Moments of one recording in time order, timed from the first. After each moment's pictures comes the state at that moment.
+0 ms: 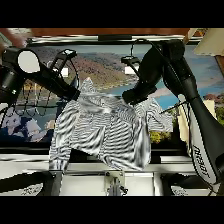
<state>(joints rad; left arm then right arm) -0.39 -1.39 1.66 1.42 -1.55 -1.48 0.45 -1.54 1.82 1.77 -1.77 -1.63</state>
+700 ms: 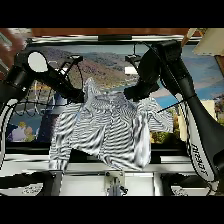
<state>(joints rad) -0.36 -1.45 1.65 1.30 -1.54 -1.40 0.45 -1.56 1.82 1.69 -1.69 -1.52</state>
